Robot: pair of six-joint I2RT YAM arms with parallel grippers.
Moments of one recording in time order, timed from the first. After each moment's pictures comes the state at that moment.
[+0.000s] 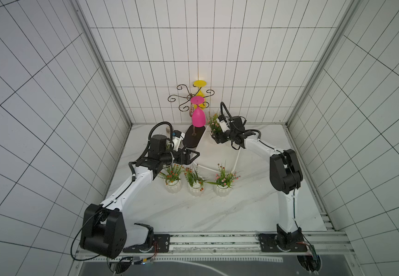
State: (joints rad) left arm -0.25 1.31 0.96 -0.20 0.73 -0.31; right arm 0.42 2.13 1.70 -0.18 -0.18 -0.06
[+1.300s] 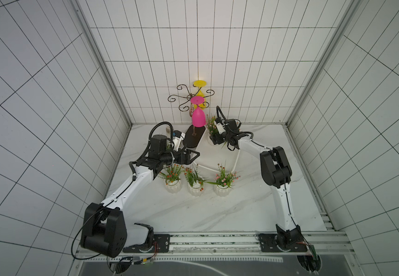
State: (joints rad) left arm -0.24 1.32 0.96 -0.19 0.73 -0.31; right arm 0.42 2.29 1.80 -0.12 -0.12 -0.07
